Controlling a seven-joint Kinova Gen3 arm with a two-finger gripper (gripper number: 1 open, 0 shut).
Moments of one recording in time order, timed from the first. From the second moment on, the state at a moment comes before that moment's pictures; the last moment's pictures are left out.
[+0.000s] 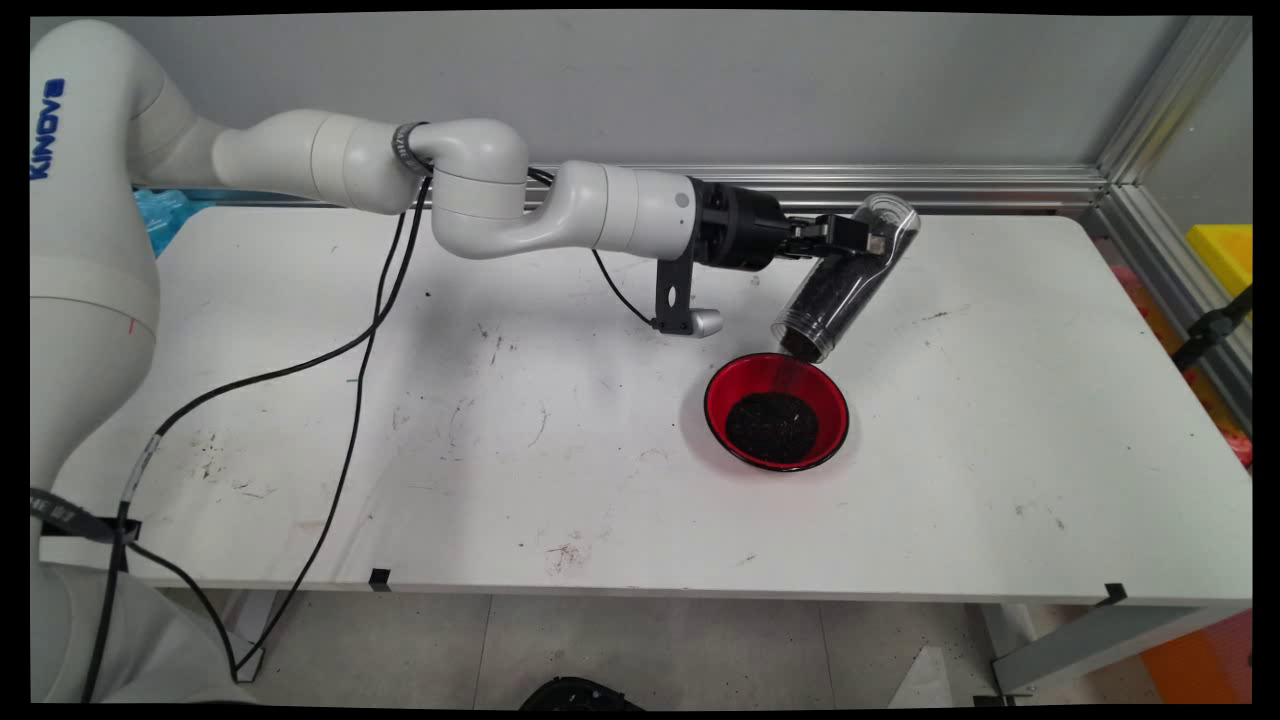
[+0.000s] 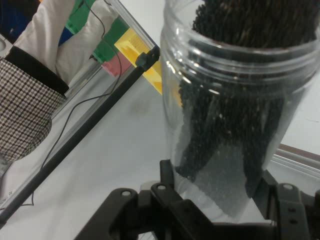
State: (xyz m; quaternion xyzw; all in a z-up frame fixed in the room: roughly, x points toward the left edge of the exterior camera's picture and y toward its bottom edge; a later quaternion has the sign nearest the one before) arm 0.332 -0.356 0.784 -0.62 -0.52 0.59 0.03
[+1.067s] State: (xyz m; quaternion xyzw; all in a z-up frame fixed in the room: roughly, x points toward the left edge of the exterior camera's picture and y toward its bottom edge) arm 0.335 -0.349 0.785 -0.60 -0.55 0.58 0.04
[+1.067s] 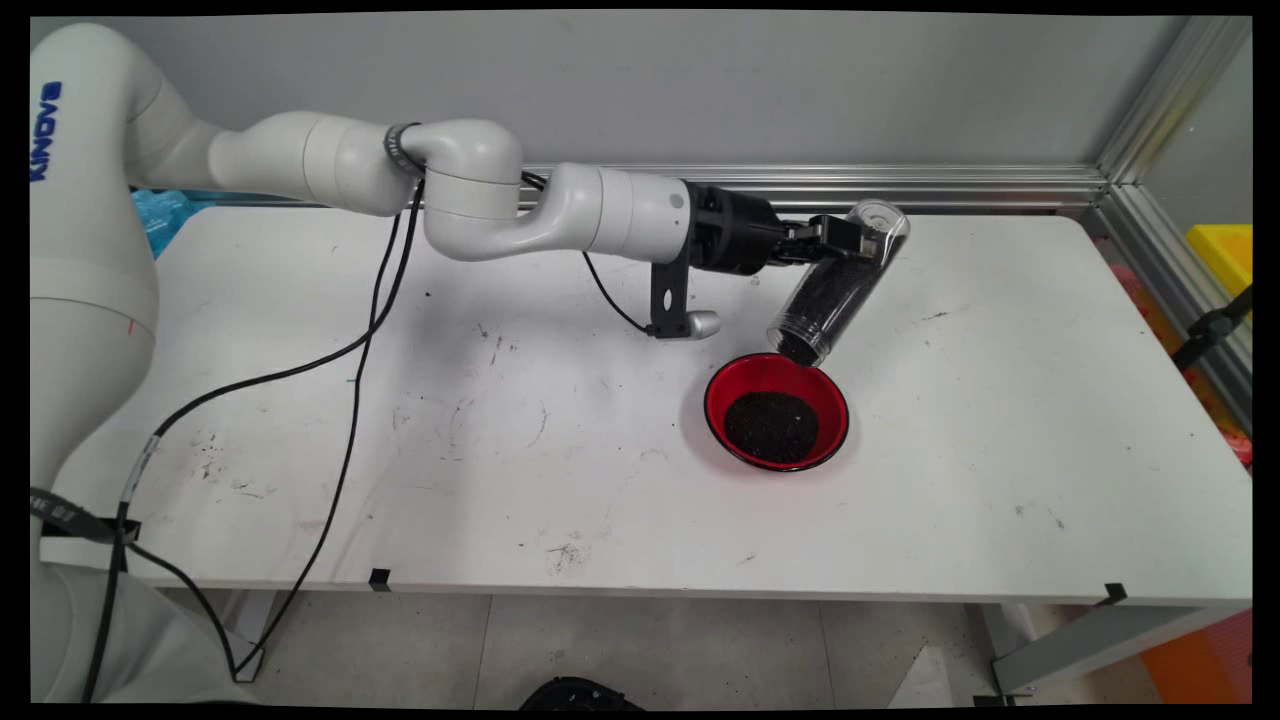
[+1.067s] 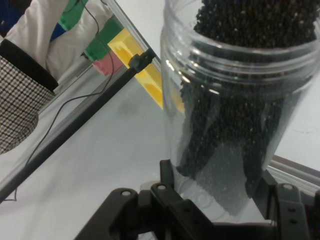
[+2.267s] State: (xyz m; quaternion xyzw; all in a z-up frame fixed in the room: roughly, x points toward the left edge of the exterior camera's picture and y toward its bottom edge) arm 0.335 -0.348 0.796 -0.54 -0.64 0.54 0.09
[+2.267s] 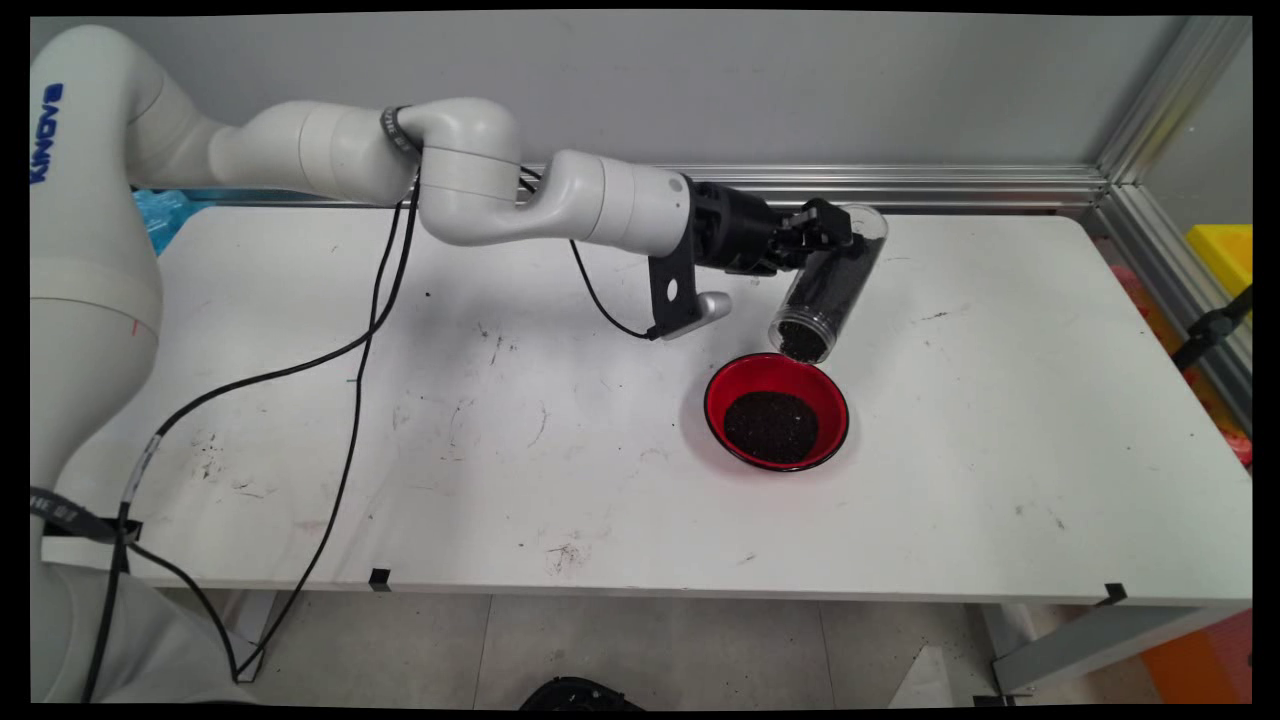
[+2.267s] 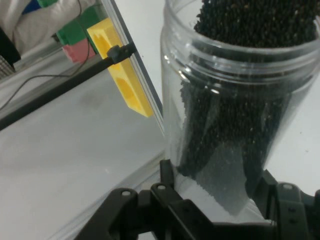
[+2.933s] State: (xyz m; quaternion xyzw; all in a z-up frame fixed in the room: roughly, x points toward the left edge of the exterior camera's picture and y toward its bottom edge) arm 0.336 -0.351 0.824 -0.49 -0.70 0.51 0.11
